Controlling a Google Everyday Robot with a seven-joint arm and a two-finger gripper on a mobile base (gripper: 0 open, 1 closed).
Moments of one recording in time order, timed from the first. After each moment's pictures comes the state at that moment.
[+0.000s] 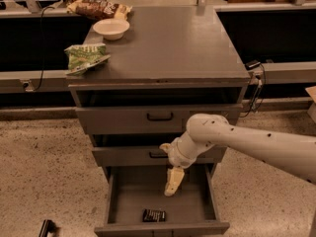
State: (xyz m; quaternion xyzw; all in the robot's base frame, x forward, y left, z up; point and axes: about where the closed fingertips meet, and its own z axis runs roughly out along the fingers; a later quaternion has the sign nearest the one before) arm 0.525 -0.031 0.537 -0.71 0.66 0.17 0.19
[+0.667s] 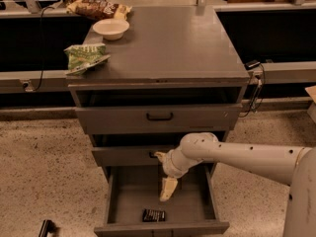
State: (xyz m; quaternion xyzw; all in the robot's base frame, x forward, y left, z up) arm 0.543 -0.009 0.453 -0.73 0.63 0.15 0.23
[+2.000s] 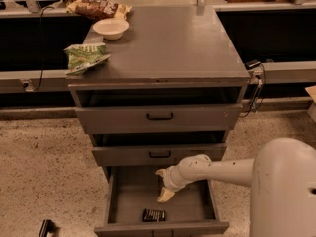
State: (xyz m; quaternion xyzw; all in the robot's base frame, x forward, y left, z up) arm 0.564 -0.014 0.326 -0.71 0.65 0.12 0.25
